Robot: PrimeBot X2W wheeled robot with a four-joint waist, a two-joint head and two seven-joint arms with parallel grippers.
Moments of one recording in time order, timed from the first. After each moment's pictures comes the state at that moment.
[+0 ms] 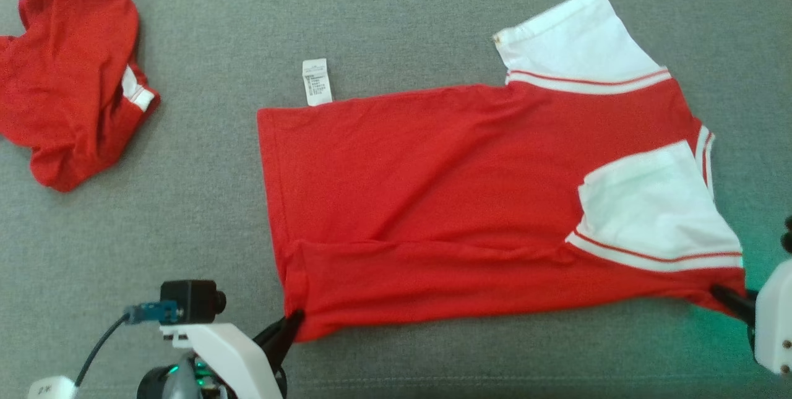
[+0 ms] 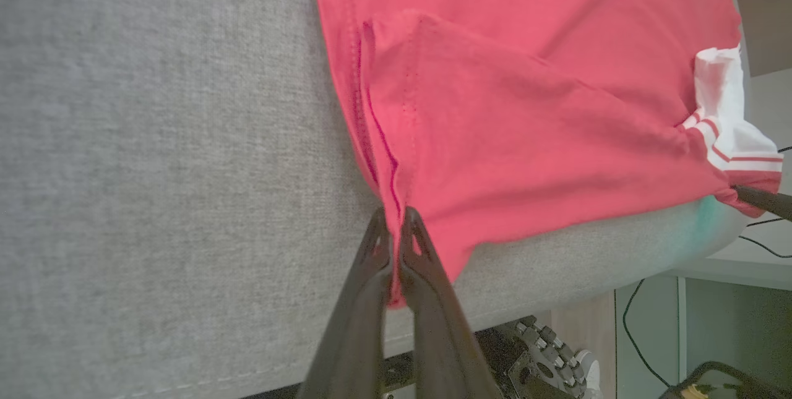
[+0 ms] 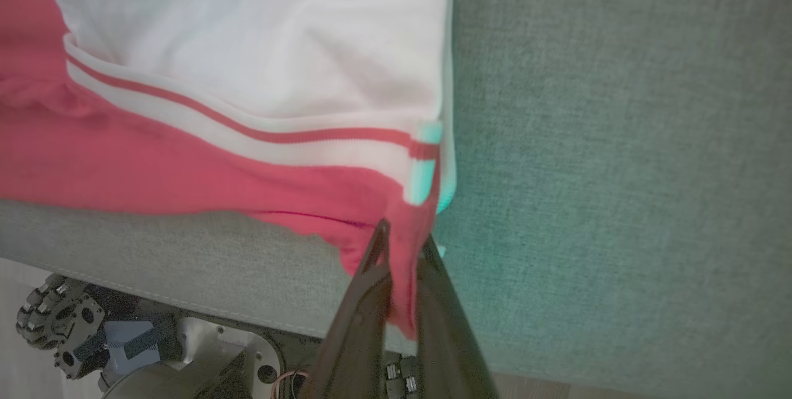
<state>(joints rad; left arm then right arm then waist) 0.12 0.32 -0.38 -0.16 -0.76 0.15 0.45 0.08 -0.52 -0.07 -0.12 0.65 0.12 1.03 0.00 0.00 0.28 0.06</state>
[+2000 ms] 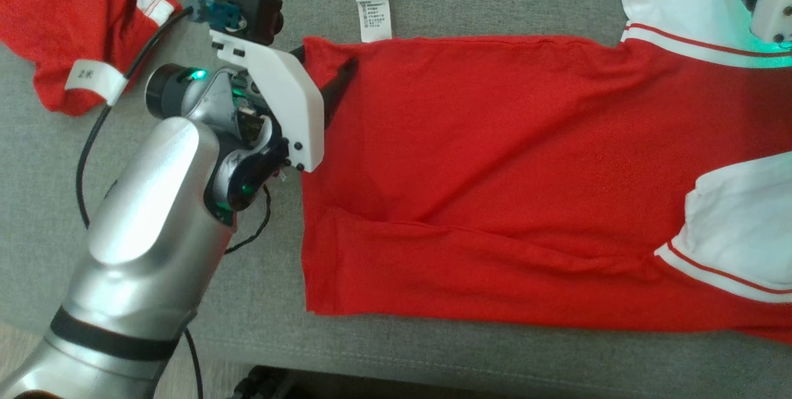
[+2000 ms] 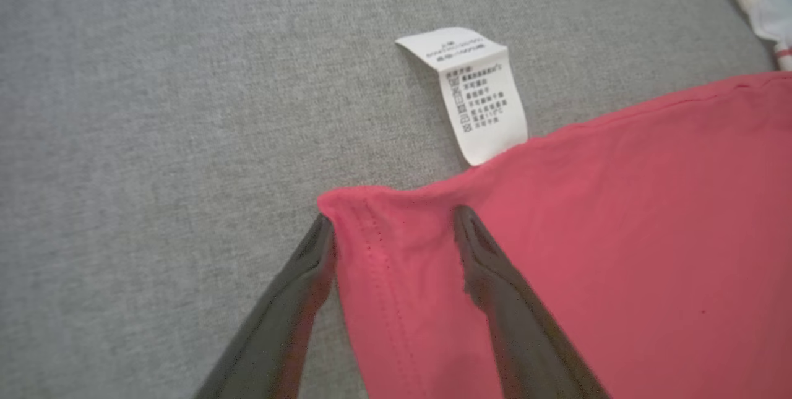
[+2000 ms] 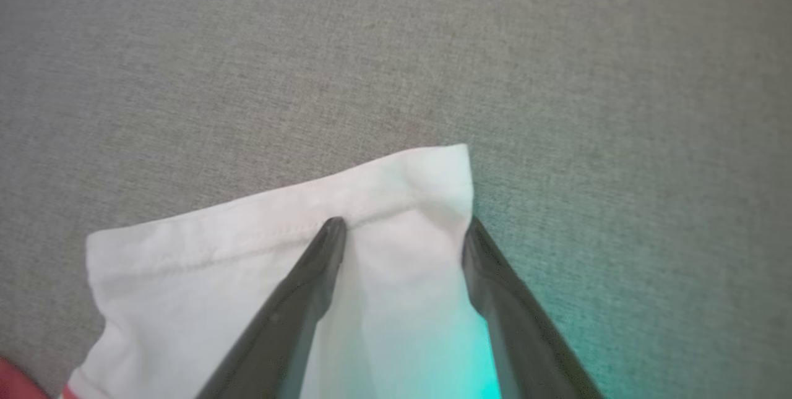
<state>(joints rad) -0.72 0.22 -0.54 0.24 -0.57 0.04 0.55 -0.91 -0.43 0.16 0.45 0.40 0.12 0.88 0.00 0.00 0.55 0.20</state>
